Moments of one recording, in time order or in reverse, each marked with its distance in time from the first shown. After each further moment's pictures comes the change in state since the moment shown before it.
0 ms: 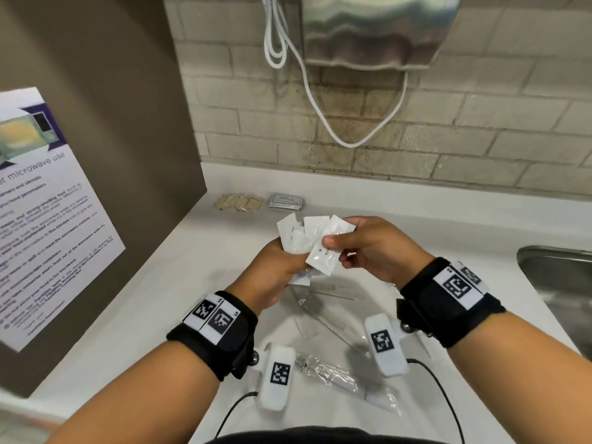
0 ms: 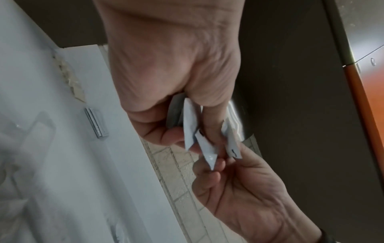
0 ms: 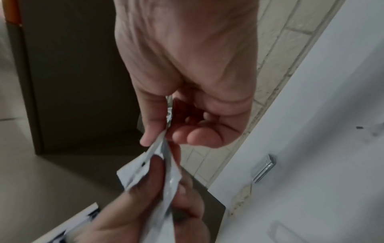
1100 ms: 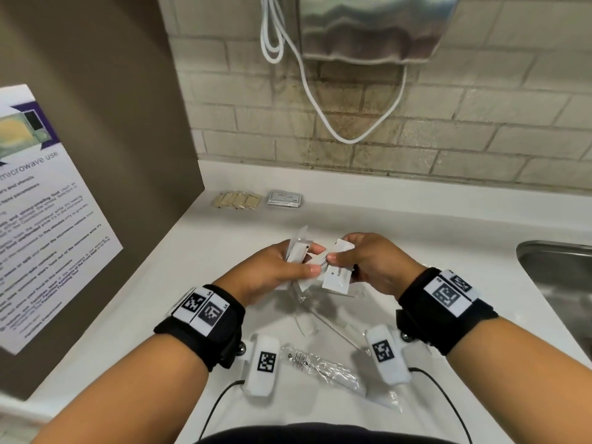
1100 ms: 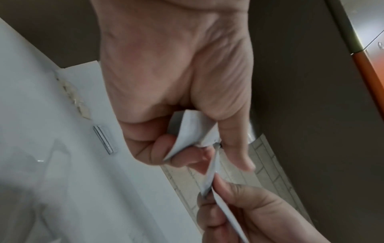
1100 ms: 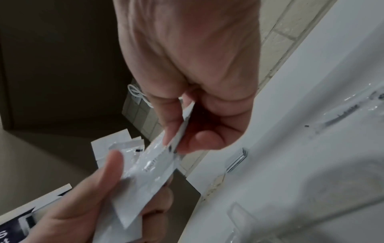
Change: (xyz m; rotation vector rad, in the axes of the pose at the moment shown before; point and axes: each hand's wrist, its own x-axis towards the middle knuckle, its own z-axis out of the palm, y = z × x) left_hand 0.002 0.002 -0.022 0.266 -0.172 -0.151; right_hand 0.003 0.028 0.000 -0.037 0.089 0.138
